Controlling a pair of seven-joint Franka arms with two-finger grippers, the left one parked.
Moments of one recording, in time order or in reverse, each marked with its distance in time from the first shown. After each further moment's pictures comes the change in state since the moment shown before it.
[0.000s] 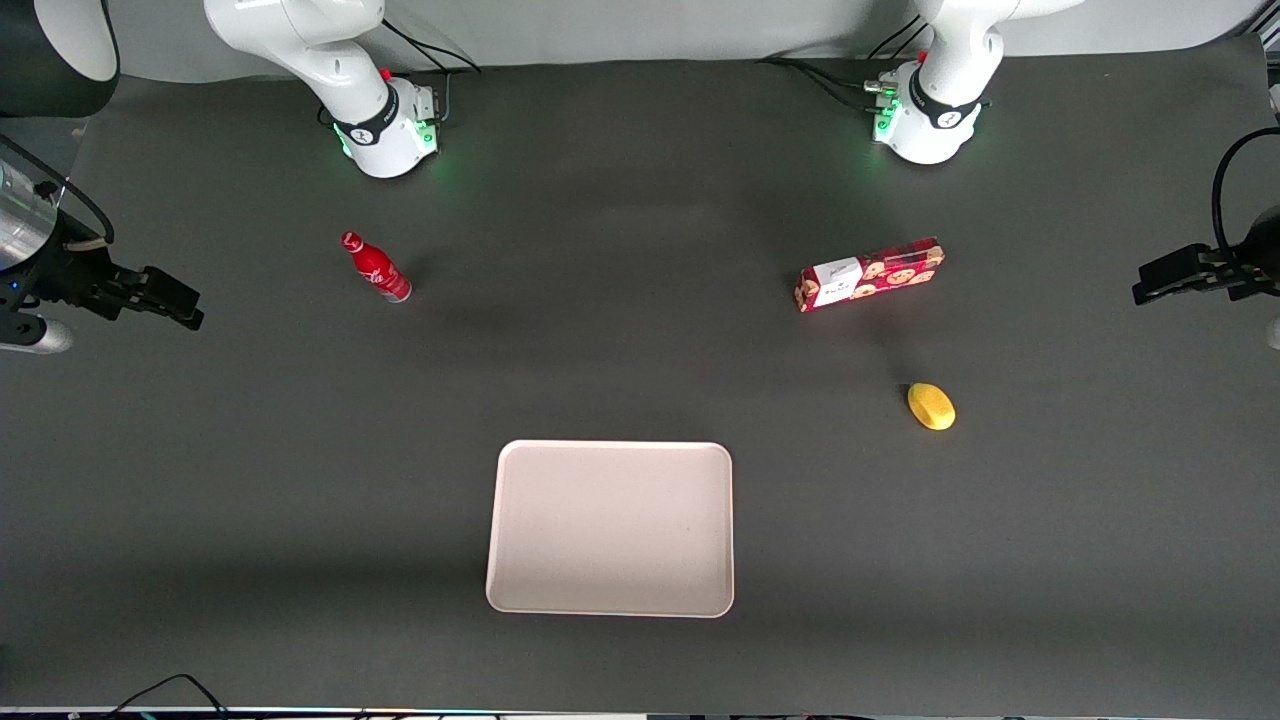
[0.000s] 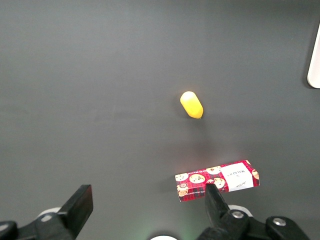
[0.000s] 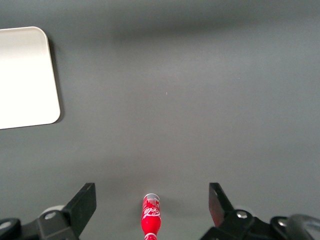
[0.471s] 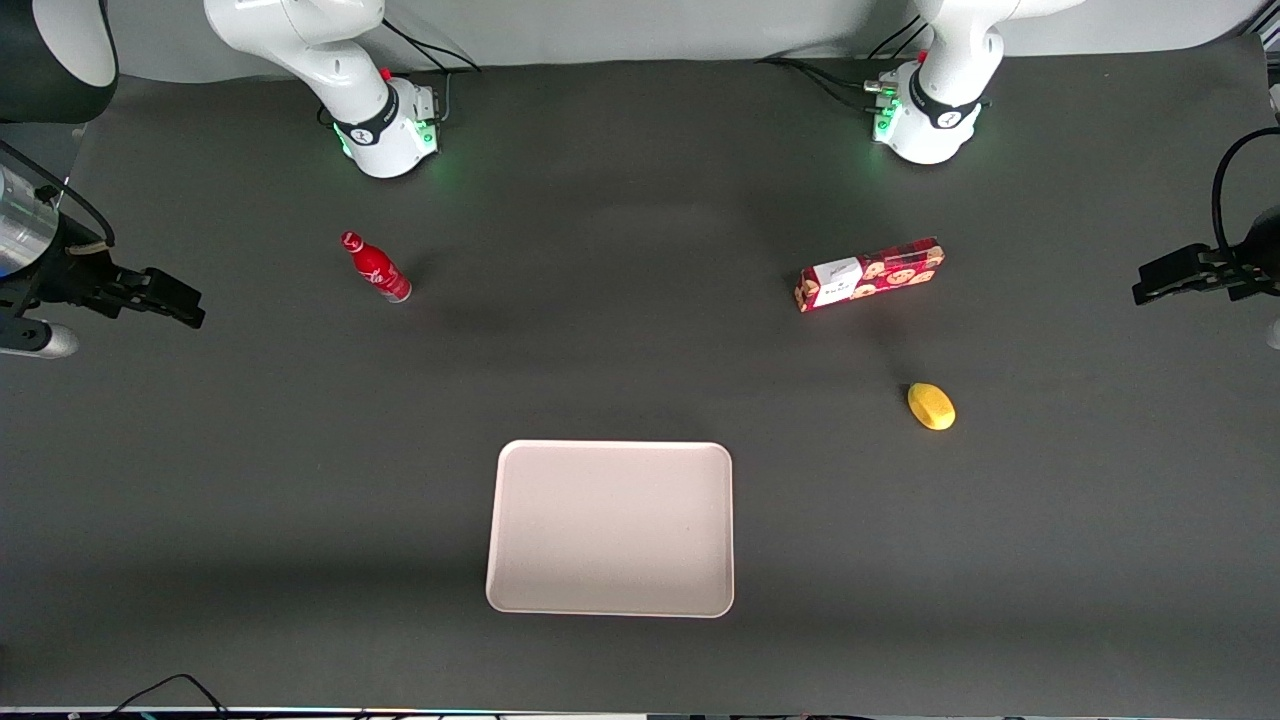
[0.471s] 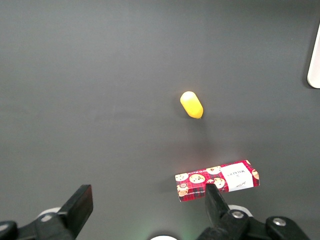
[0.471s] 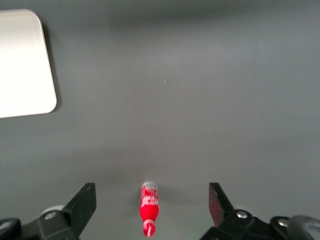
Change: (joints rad) arm 0.004 0.013 0.004 0.029 -0.002 -0.069 0.000
